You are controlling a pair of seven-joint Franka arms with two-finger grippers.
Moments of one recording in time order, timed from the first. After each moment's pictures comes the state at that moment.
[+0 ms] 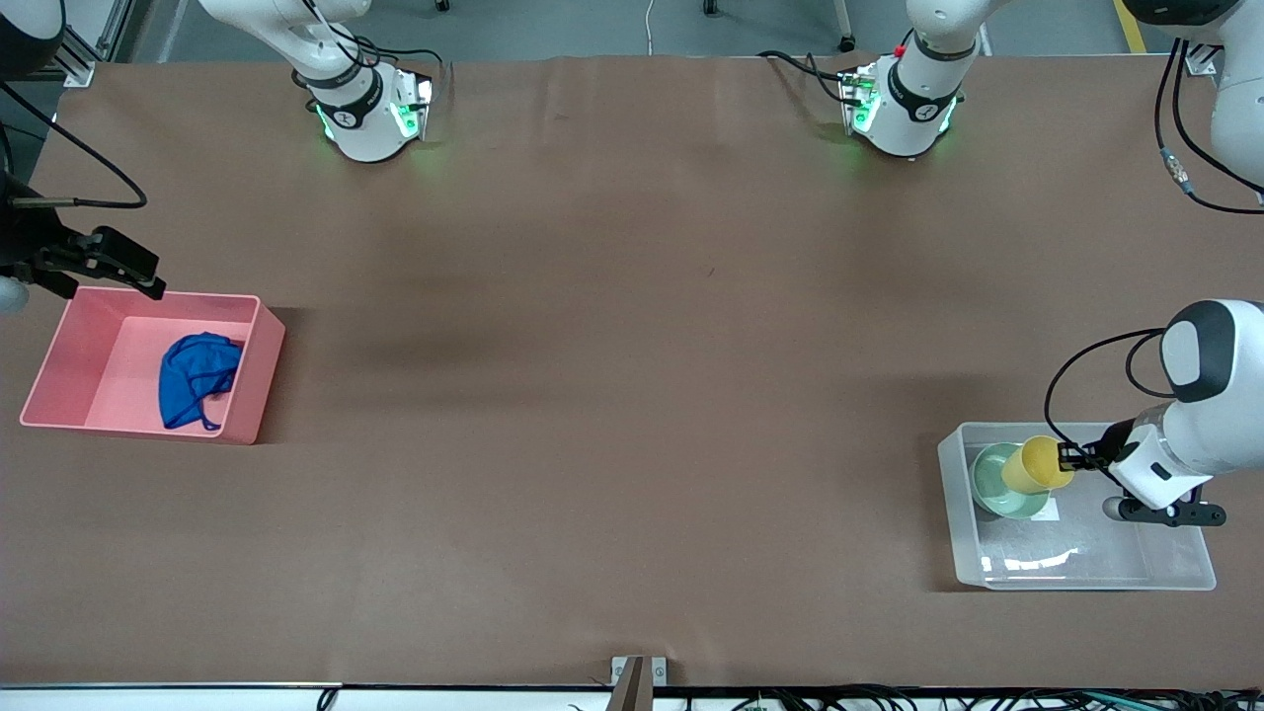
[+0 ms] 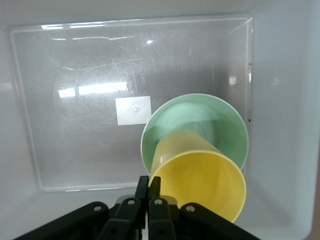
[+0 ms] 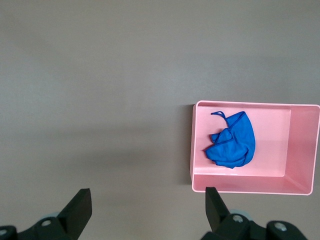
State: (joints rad) left arm 0.61 0.76 -0.61 -1.46 0.43 2.06 -0.01; right arm 0.05 0.01 -0.07 -1.59 0.00 1.64 0.01
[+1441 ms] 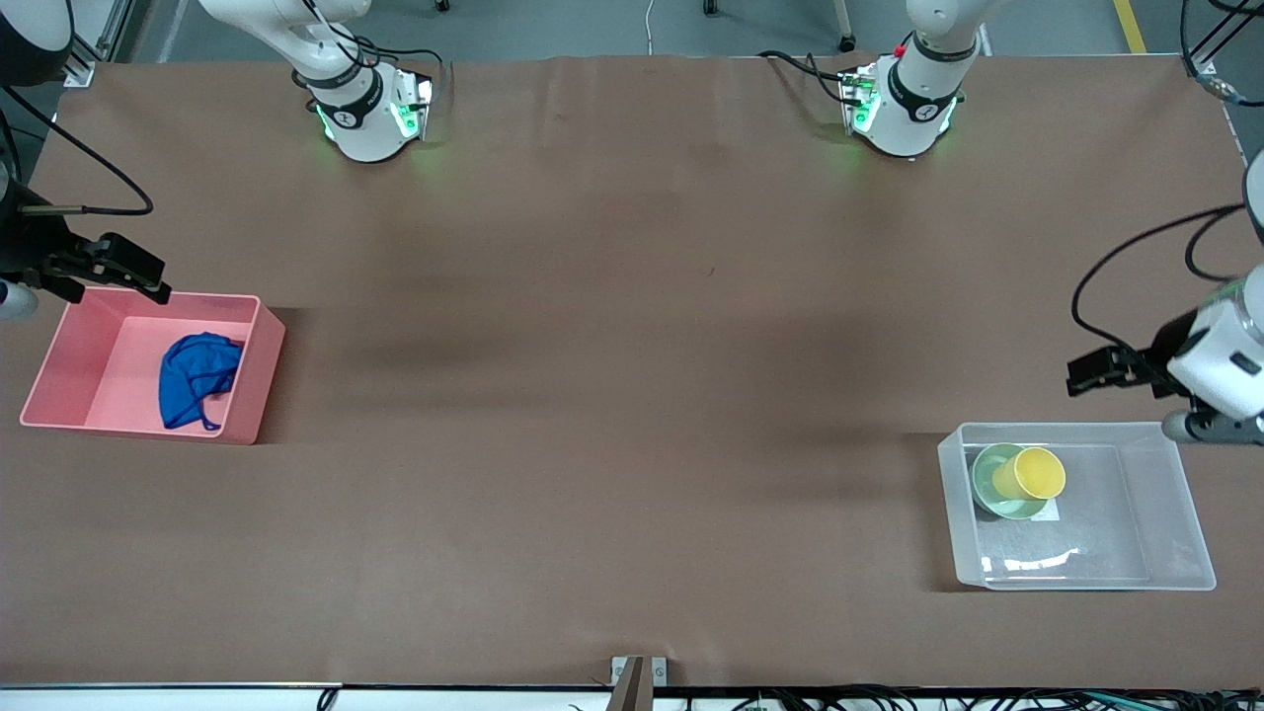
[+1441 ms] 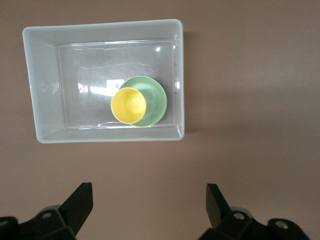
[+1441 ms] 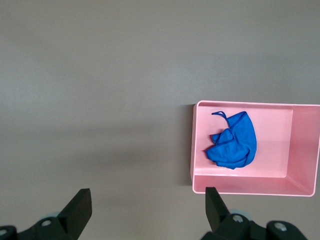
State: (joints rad) left arm 0.60 0.35 -0.79 -1.41 0.28 1.67 -0.12; right arm 0.05 0.01 -0.07 -1.61 0.00 1.65 0.01
